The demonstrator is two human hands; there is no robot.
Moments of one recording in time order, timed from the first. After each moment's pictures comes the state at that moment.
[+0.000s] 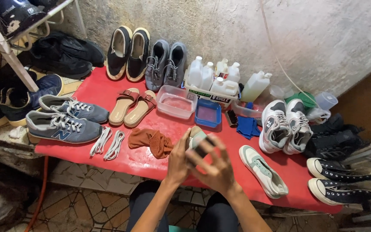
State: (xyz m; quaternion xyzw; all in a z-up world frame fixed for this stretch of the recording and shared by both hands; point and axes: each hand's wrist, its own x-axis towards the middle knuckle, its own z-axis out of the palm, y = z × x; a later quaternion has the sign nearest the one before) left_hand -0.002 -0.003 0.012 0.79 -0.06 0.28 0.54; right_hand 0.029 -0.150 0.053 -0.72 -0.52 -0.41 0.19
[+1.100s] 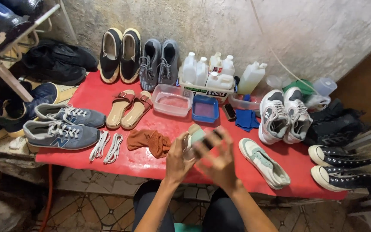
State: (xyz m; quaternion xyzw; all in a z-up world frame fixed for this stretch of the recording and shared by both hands) left_hand 0.002 -0.006 -0.009 0.80 -0.05 0.29 0.52; right_hand 0.028 -0.157 0.062 -0.72 -0.44 -0.49 0.22
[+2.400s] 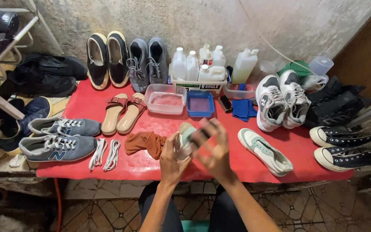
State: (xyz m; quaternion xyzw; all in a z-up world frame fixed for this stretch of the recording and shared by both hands) left_hand -0.003 0.005 -0.015 0.80 -0.06 0.35 0.49; right_hand 0.039 -0.150 0.048 -0.71 -0.39 -0.47 0.34
